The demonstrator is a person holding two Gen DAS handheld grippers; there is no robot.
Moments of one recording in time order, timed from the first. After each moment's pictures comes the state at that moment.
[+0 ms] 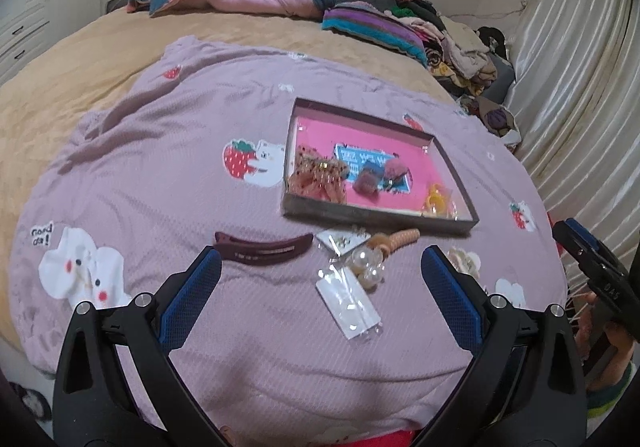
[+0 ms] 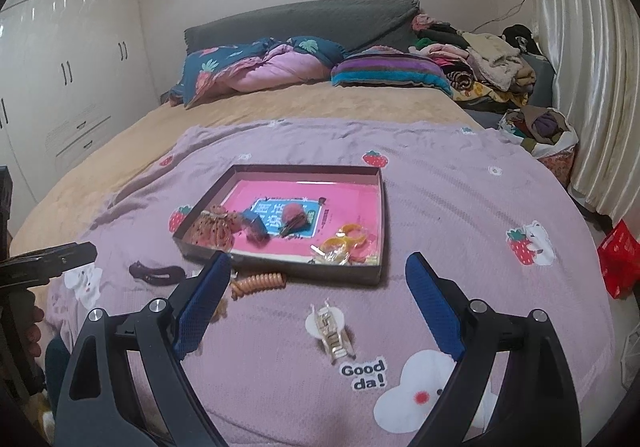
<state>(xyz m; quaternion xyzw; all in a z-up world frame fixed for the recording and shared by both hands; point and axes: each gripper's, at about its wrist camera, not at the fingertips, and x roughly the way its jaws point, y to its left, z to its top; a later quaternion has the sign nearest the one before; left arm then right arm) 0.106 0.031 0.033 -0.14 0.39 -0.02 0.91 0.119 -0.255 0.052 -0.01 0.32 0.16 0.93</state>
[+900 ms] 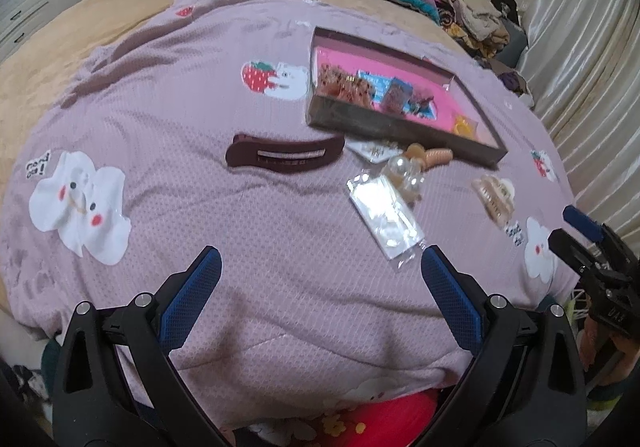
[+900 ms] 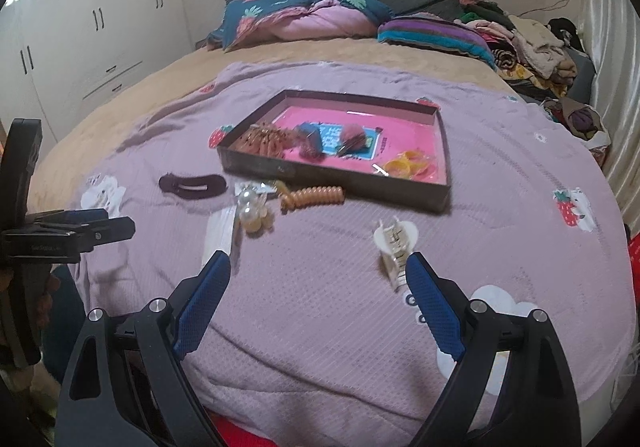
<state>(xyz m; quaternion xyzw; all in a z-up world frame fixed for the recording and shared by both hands) 0.072 0.034 -0.030 -0.13 0.46 -0.01 0.88 0.079 -0.210 -0.008 -0.06 0.38 0.23 0.90</state>
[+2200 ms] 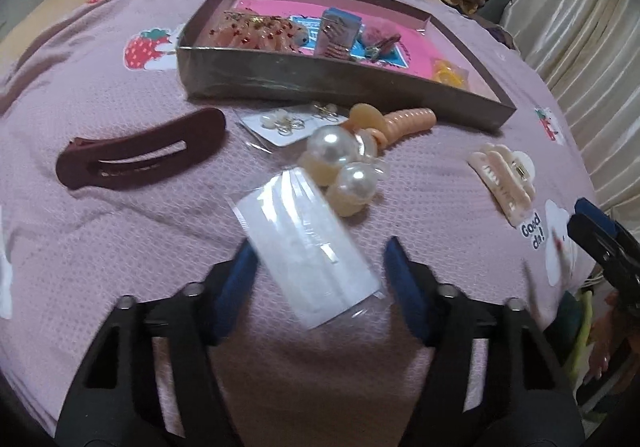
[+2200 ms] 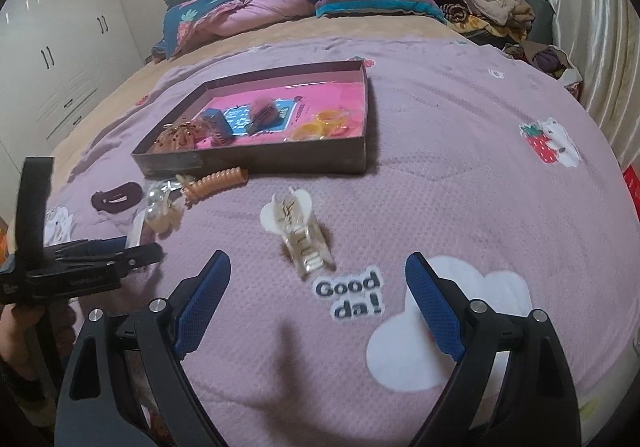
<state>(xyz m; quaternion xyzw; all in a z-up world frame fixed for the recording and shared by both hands) 0.148 -0.036 -0.086 -0.10 0.50 -0.06 0.86 0.127 -0.278 -0.053 0.01 0.41 0.15 0.90</state>
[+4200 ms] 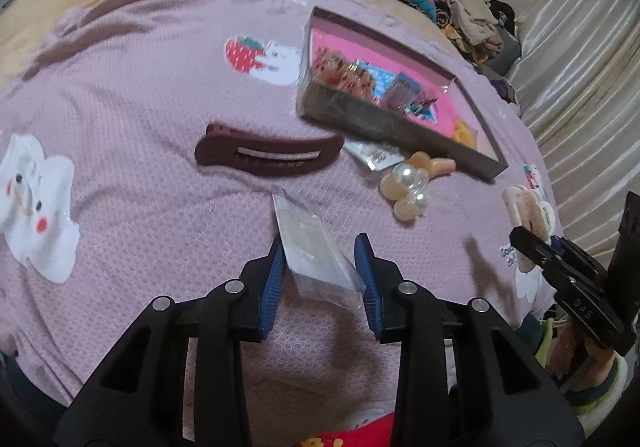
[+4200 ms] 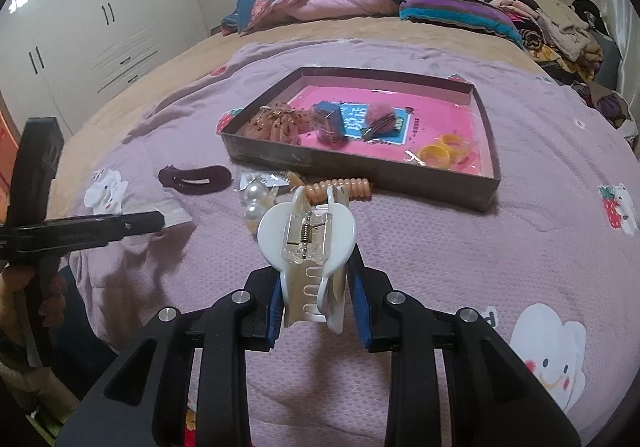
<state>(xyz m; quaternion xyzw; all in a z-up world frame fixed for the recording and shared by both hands) 0.110 0.045 -0.049 -0.19 0.47 -0.05 0.86 0.121 -0.199 -0.036 -0.04 0.41 0.26 0.87</state>
